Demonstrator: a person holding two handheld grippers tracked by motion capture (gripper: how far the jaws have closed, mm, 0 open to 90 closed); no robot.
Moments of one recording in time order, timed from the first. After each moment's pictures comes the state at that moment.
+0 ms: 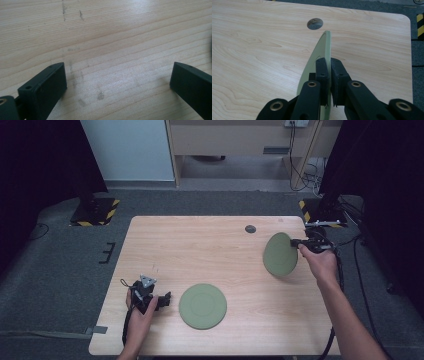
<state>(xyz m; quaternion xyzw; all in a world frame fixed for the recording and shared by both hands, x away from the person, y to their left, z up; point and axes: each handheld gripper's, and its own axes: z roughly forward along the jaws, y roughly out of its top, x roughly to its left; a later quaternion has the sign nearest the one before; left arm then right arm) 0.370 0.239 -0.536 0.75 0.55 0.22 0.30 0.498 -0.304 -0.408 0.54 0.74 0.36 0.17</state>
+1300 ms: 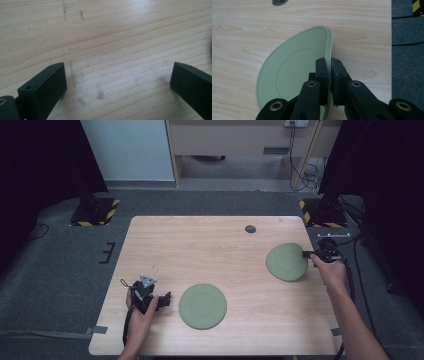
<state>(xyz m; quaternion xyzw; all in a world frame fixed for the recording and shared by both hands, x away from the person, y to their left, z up) 0.370 0.239 -0.536 0.75 0.55 0.23 0.30 0.505 -0.362 -0.470 0.59 0.72 0.34 0.15</state>
